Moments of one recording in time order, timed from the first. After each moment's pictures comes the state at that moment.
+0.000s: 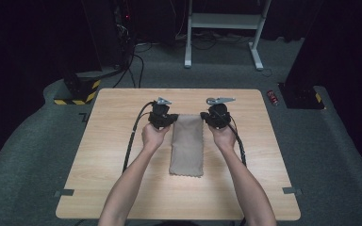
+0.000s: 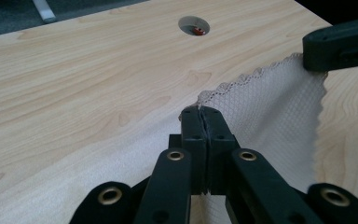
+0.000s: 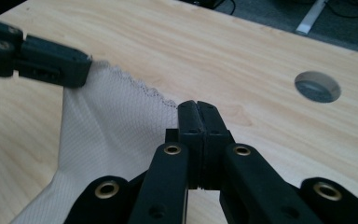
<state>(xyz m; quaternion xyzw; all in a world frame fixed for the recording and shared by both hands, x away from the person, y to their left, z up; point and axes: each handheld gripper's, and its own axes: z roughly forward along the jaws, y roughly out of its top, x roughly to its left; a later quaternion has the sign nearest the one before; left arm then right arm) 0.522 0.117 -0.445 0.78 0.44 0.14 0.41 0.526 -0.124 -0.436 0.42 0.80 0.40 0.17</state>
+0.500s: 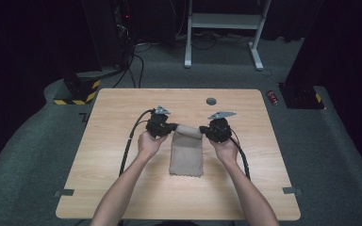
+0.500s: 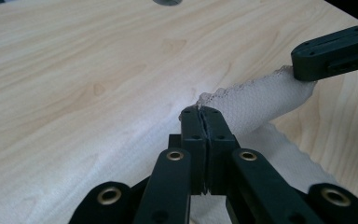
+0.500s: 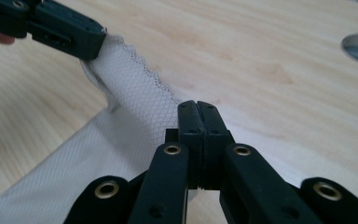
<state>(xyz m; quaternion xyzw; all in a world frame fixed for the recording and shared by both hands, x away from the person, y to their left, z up) 0.494 0.122 -0.458 0.82 0.40 0.12 0.40 0.490 -0.131 -0.462 0.39 0.82 0.40 0.13</state>
